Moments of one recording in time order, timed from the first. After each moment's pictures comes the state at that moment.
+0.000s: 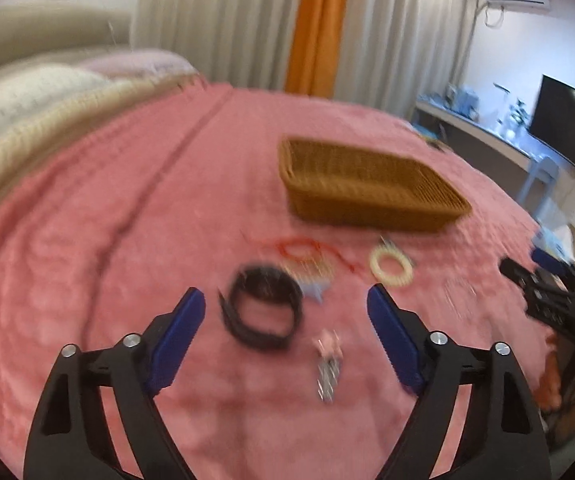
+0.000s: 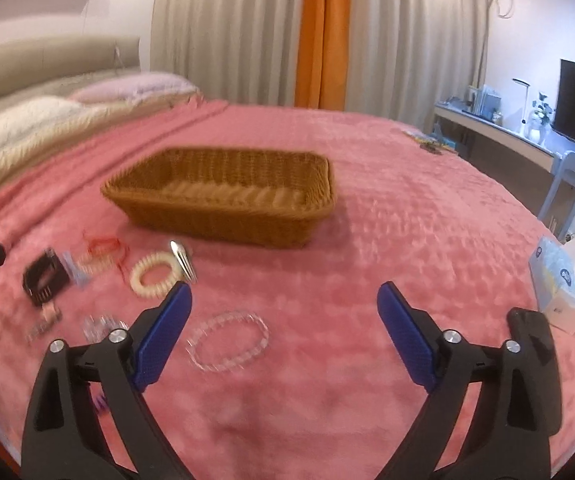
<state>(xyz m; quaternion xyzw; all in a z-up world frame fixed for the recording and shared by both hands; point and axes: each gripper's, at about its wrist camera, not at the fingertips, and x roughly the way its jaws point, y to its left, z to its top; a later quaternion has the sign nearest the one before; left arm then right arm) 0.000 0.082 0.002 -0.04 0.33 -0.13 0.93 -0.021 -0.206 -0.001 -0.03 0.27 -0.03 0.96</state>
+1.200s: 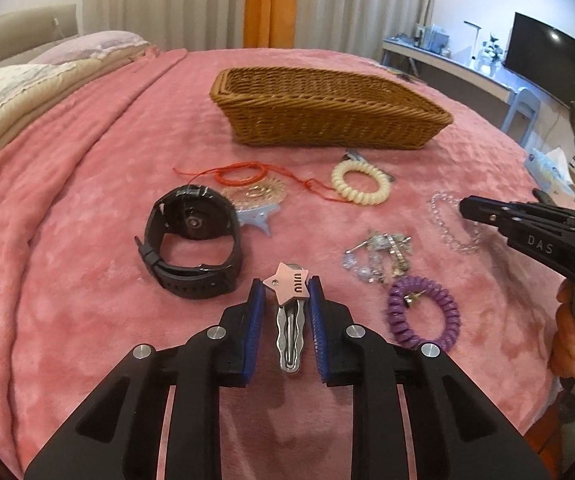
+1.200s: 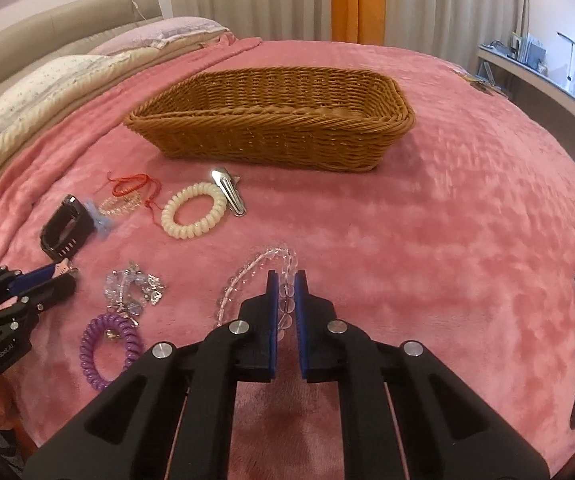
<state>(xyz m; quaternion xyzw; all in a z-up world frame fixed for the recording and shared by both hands) 0.007 0.033 -0.049 0.03 0.38 -0.17 0.91 0.008 -0.180 -0.040 0.01 0.38 0.05 0.92</state>
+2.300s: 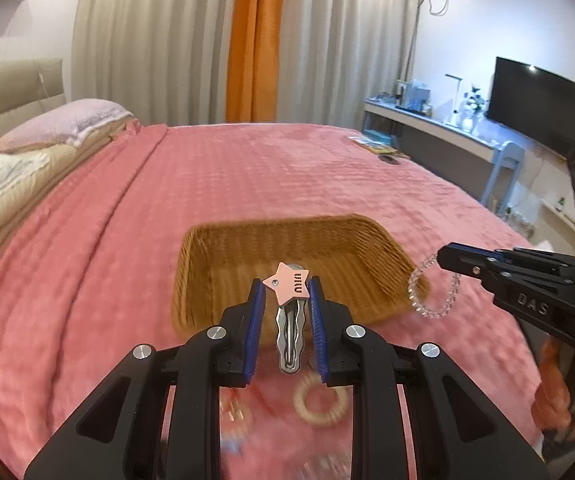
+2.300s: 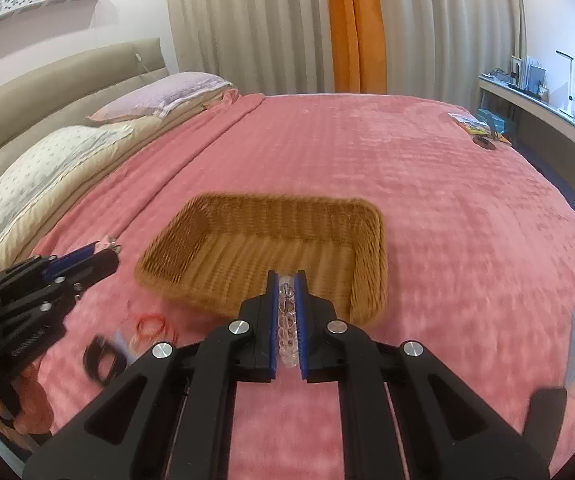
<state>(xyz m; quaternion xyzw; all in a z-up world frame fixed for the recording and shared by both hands) 0.113 -0.021 0.069 0.02 0.28 -0.19 0.94 0.082 -0.207 0.085 0.03 0.31 0.06 0.95</state>
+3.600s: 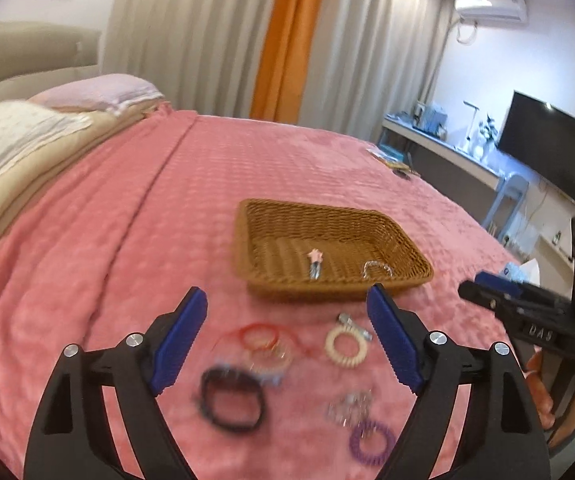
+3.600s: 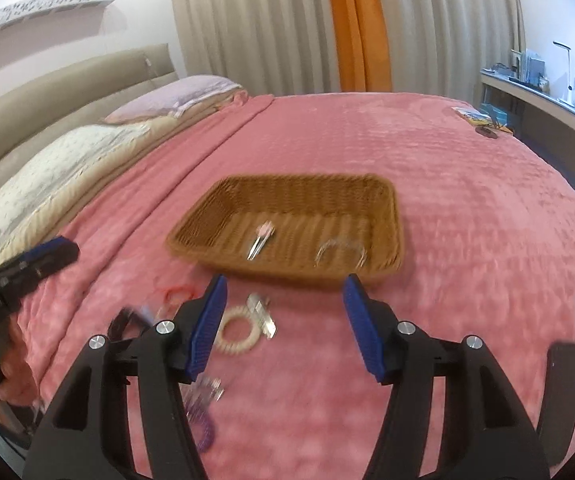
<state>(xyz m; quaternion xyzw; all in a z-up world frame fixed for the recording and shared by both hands) 0.034 0.077 0.071 -0.06 0.29 -0.17 0.94 0.009 -0.185 0.066 0.04 0.31 0.08 0.95</state>
